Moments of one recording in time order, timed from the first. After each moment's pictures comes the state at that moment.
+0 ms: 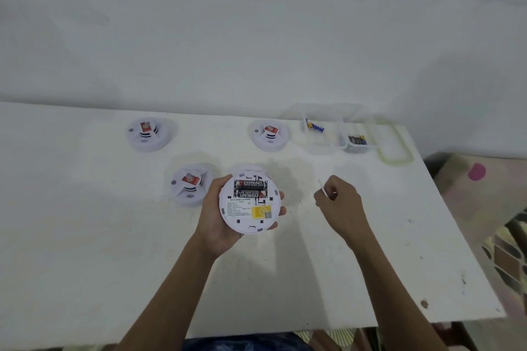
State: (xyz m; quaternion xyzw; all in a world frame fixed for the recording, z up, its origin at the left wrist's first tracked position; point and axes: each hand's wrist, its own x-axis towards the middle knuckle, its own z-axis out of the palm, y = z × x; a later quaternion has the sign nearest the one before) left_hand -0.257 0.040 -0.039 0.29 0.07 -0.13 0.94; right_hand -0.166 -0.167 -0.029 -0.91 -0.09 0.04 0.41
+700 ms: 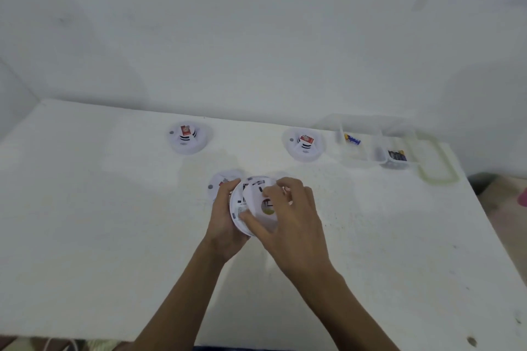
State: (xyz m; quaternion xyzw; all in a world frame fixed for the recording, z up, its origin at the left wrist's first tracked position) left_hand -0.272 0.078 -0.036 0.37 0.16 0.08 0.91; right_hand -0.245 -0.034 -0.007 -0.90 -0.31 -0.16 0.24
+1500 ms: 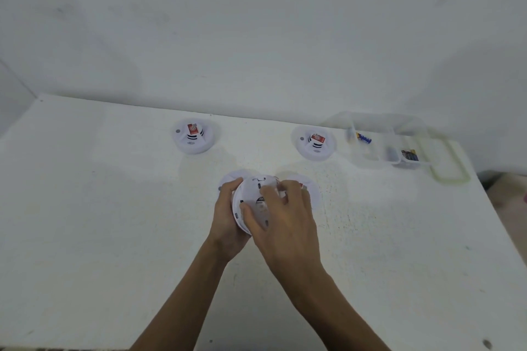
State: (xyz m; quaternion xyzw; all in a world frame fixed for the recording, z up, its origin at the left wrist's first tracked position) left_hand -0.270 0.109 -0.064 0.43 0.23 0.10 0.87; right_hand -0.248 0.012 -0.026 -0.92 -0.28 -0.15 0.23
